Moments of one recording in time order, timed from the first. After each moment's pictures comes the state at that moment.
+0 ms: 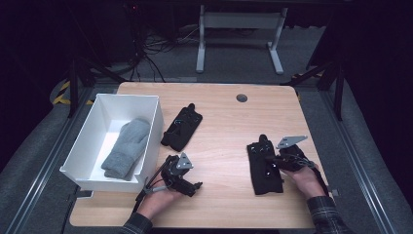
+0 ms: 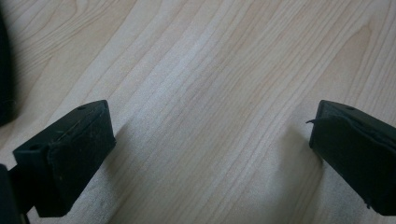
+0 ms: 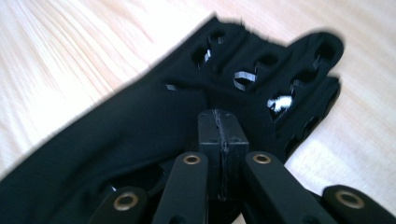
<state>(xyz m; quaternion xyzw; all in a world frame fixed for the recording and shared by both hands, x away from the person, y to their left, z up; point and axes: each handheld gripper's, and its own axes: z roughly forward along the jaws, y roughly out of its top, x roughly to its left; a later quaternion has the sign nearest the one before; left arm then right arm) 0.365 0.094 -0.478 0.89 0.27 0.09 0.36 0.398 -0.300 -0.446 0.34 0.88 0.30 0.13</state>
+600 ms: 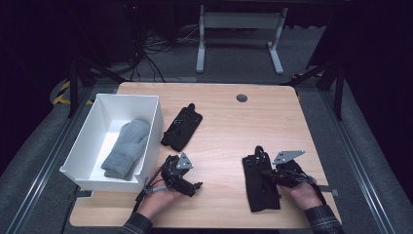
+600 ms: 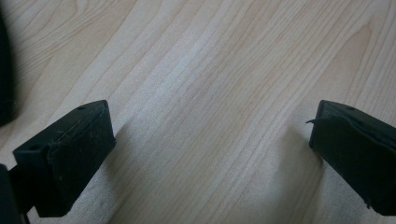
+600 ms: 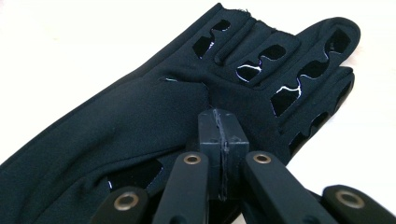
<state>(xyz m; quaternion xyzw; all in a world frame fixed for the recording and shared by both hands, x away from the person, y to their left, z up) 0.365 0.094 -0.478 0.89 0.27 0.09 0.36 0.350 -0.279 -0.448 0.33 0.89 0.31 0.10</state>
